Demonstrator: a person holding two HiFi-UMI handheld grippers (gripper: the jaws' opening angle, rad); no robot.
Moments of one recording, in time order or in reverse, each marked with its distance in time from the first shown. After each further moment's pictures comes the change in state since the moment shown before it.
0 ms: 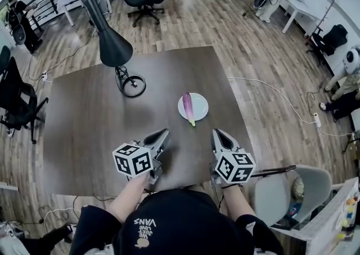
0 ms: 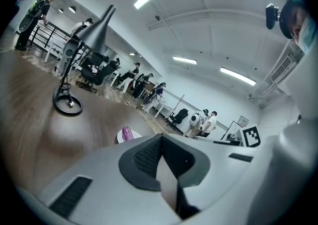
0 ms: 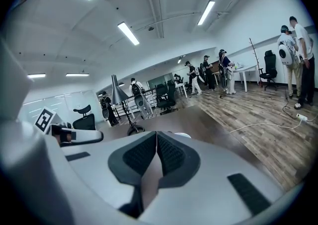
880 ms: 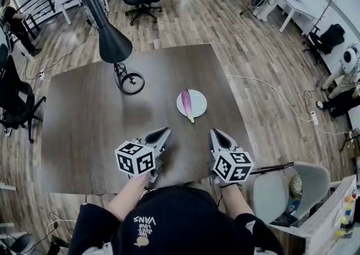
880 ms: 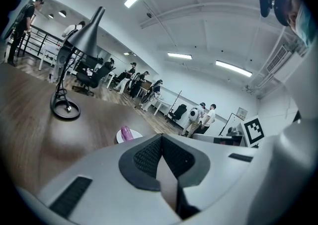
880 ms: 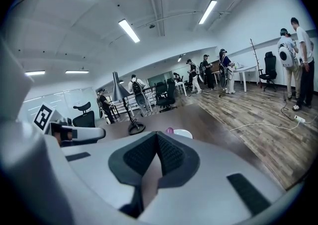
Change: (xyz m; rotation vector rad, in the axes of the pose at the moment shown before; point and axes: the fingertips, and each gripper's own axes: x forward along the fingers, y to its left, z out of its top) left arm -0.003 -0.011 -0.004 0.084 0.032 -0.004; right arm -0.009 0.011 -0.008 -0.013 0.026 -0.013
